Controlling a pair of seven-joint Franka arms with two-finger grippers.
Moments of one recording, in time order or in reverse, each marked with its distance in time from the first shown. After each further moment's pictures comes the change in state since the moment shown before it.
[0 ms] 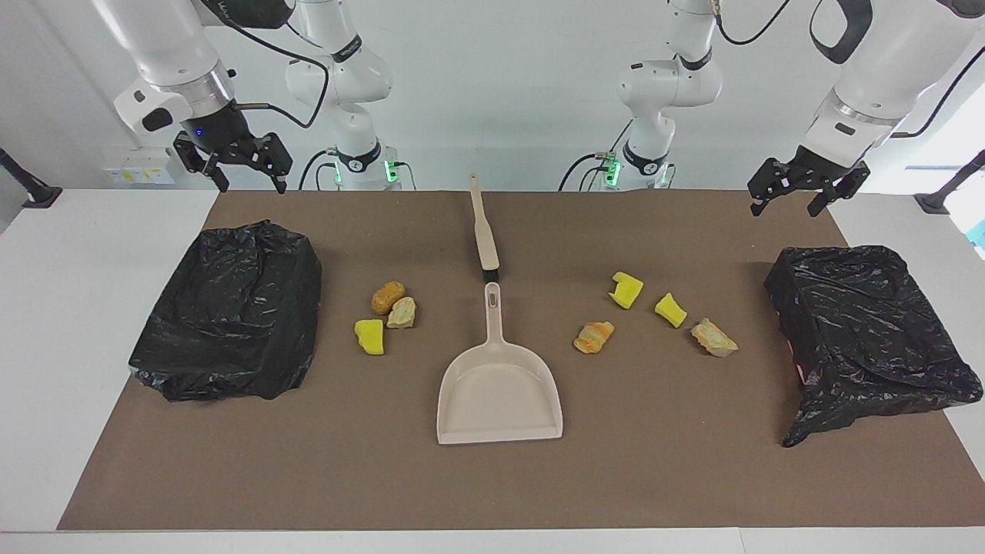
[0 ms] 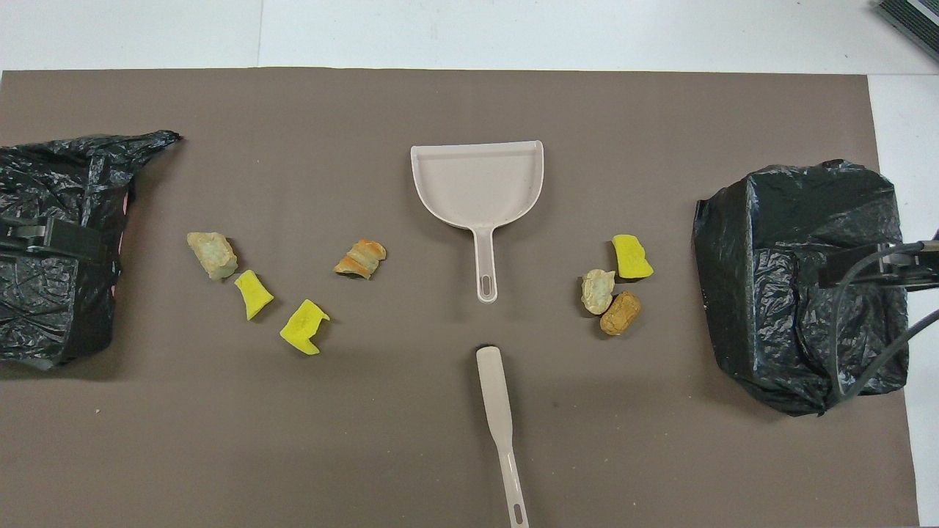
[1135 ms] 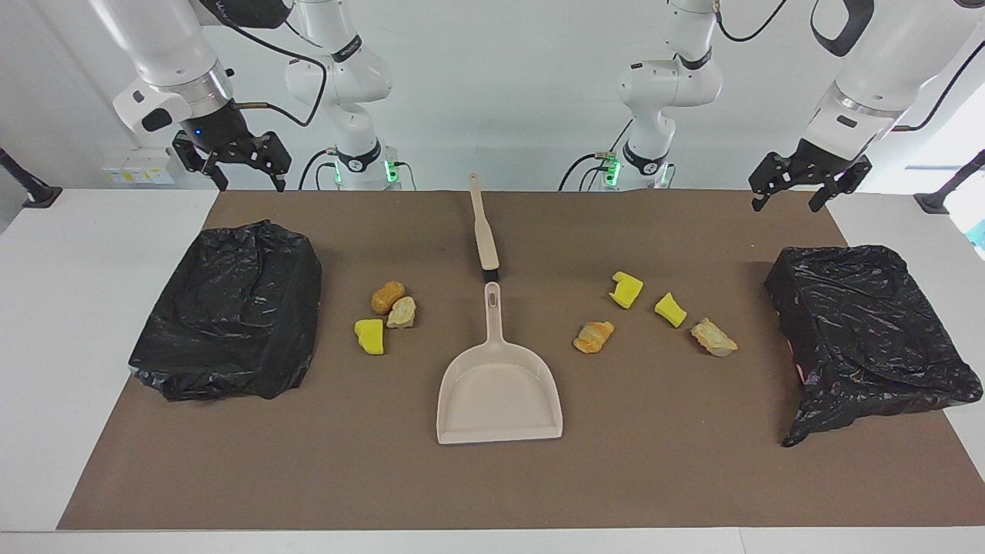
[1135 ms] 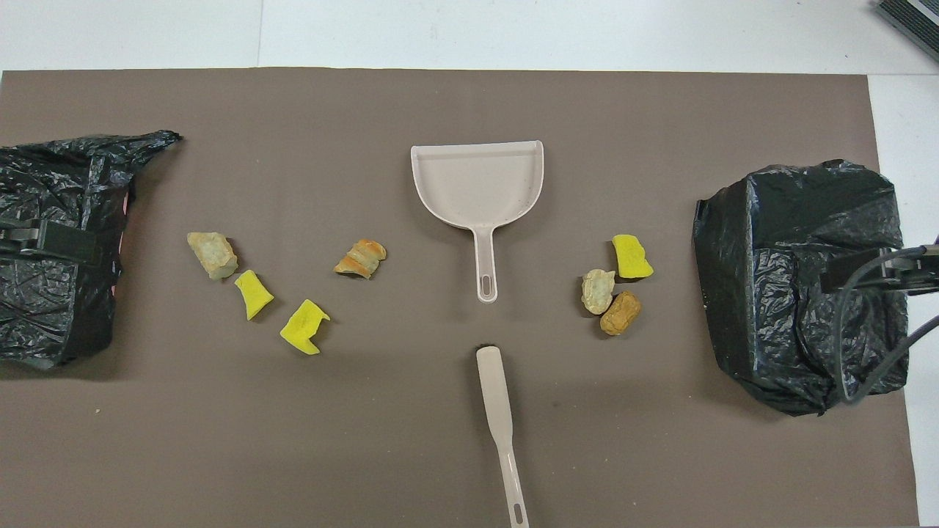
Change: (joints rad) left arm 0.000 -0.011 0.001 0.000 0.000 -0.005 0.000; right arm -0.002 -0.001 -0.003 -0.004 0.000 -0.015 -0.015
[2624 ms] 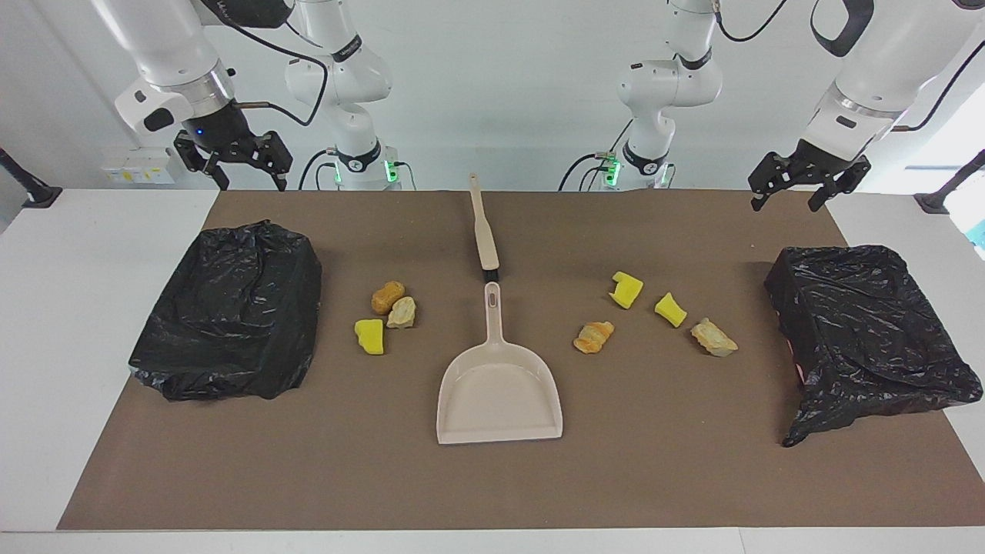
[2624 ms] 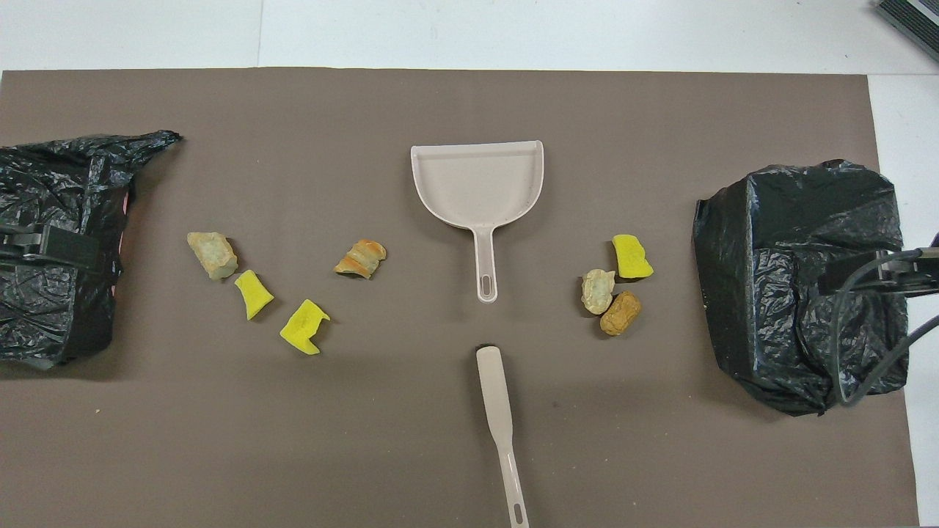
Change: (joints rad) left arm 0.000 -0.001 -0.001 -0.002 -0.016 -0.026 0.000; right arm 0.002 -0.004 0.002 -0.009 0.000 0.002 -0.001
